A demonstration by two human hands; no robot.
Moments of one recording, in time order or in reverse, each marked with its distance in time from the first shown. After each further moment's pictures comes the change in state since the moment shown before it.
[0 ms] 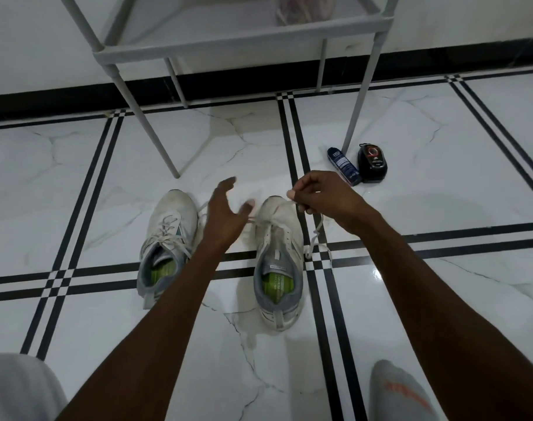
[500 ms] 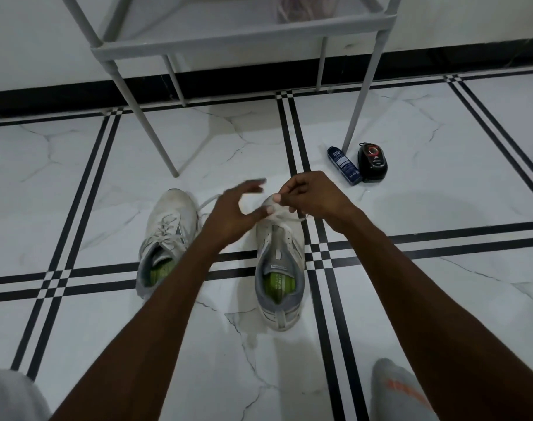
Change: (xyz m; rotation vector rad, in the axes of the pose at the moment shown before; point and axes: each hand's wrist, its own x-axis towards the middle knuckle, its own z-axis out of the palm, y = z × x) left_hand -0.002 0.016 -0.011 0.101 -0.267 0.222; right_hand 0.011 -0.001 0.020 -0.106 -0.006 0.003
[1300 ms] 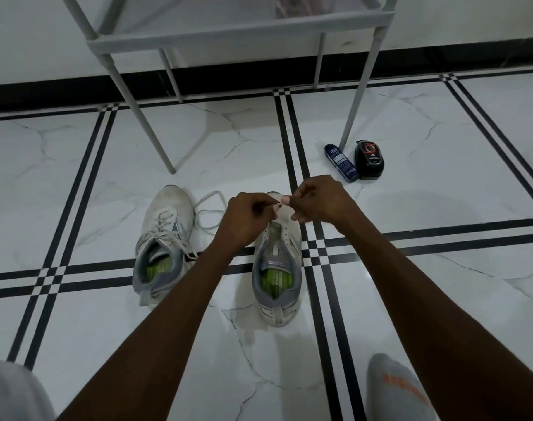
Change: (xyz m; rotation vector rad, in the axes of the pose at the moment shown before) left_hand 0.000 0.009 0.030 0.010 0.027 -0.030; right_hand -0.008 0.010 -0.004 -0.044 0.064 0.179
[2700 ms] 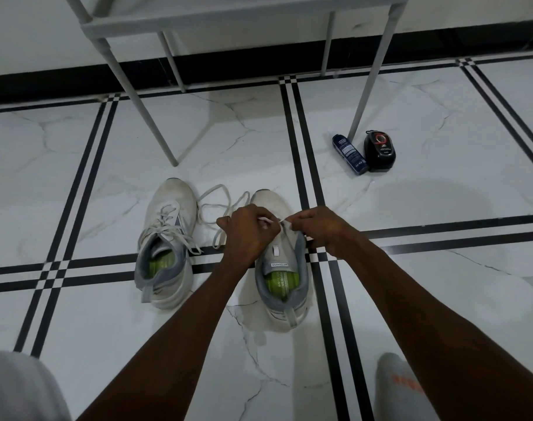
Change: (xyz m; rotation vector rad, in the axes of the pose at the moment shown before) left_hand -0.019 -0.020 0.032 0.261 0.199 -0.181; right_hand 0.010 0.061 0.042 0.268 -0.131 0.244
